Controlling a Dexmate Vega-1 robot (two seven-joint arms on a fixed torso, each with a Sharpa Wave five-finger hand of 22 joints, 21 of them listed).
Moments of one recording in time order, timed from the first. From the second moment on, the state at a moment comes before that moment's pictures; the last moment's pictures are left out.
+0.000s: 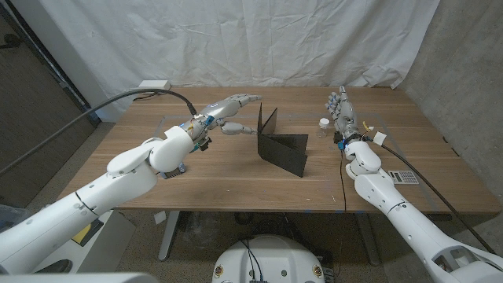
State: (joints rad) left arm 1.00 0.95 0.41 -2.15 0.43 0.08 0.02; left_hand 0.92 -0.08 0.15 -0.12 0.31 0.05 -0.11 0.20 0.19 0.07 -0.14 0.20 0.19 -0.03 -0.04 0.18 0.17 -0.07 0.00 0.20 0.18; right arm -0.91 -0.43 -0.32 -1.41 0.67 0.35 -0.13; right_hand 0.24 0.01 0.16 0.02 0.21 0.15 0.08 0.19 0.19 0.15 0.09 0.22 0.18 0.10 0.04 0.20 0.19 0.15 -0.04 0.29 0.18
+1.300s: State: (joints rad) left arm 0.94 0.98 0.49 -2.30 0.62 0.29 -0.20; left_hand 0.93 -0.07 0.13 -0.11 0.31 0.04 -0.12 0.20 0.19 0.07 -0.15 0.20 0.19 -0.04 -0.04 0.18 0.17 -0.07 0.02 0.20 0.18; right arm -0.92 -0.42 -0.30 -1.41 0.76 0.35 -0.08; right_hand 0.23 0.02 0.16 0.03 0.21 0.15 0.08 0.19 0.19 0.15 0.09 0.22 0.18 0.10 0.04 0.20 0.19 0.15 -0.04 0.28 0.18
